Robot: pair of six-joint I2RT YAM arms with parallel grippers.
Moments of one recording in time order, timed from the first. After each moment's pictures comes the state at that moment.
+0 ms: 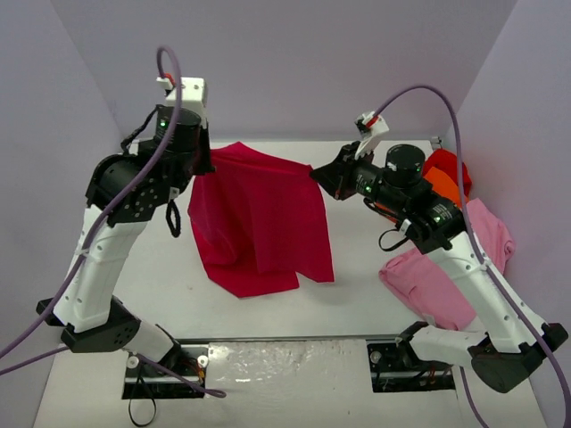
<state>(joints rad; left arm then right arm) -0.67 1.47 2.24 -1.23 -0.55 -0.27 0.58 1.15 1.39 -0.38 -0.23 0.35</state>
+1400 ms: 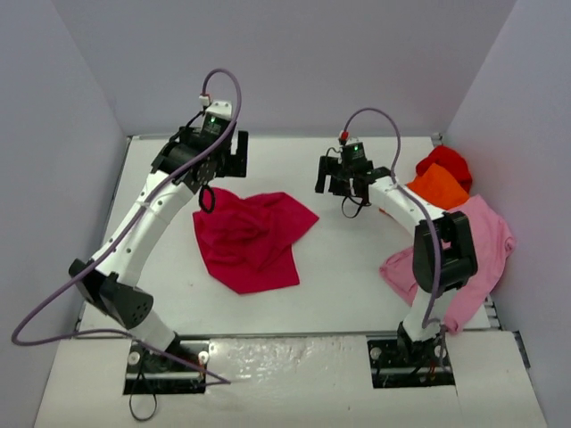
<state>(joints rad) -0.52 1.60 1.88 -1.00 -0.49 -0.26 0.34 1.85 1.37 -0.28 0.00 0.39</state>
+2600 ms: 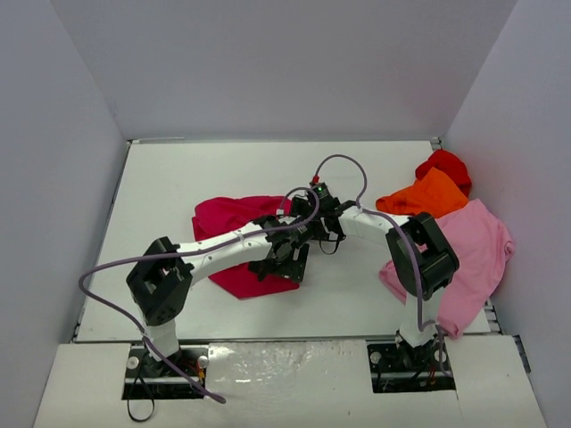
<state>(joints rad) -0.95 1.79 1.38 -0.97 -0.18 -0.72 0.56 1.85 1.10 -0.18 -0.09 0.71</state>
